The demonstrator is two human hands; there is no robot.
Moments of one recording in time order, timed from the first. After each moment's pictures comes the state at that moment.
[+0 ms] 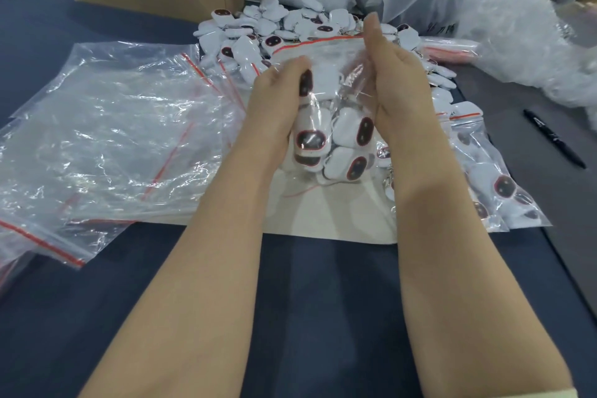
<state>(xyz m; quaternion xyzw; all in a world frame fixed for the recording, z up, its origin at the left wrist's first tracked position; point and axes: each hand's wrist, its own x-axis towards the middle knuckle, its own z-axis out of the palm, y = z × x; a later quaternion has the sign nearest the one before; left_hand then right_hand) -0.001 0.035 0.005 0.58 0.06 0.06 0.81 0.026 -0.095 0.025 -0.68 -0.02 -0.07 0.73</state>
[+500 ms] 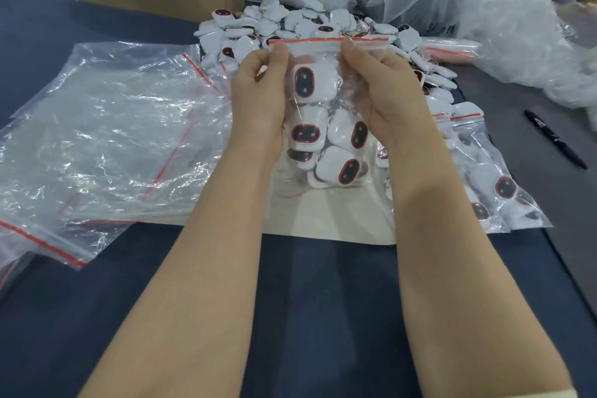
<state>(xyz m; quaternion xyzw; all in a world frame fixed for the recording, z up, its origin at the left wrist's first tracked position) 0.001 0.039 0.006 0.52 0.08 0.14 0.84 0.030 -0.095 0.016 -0.62 -0.07 -0.01 0.78</state>
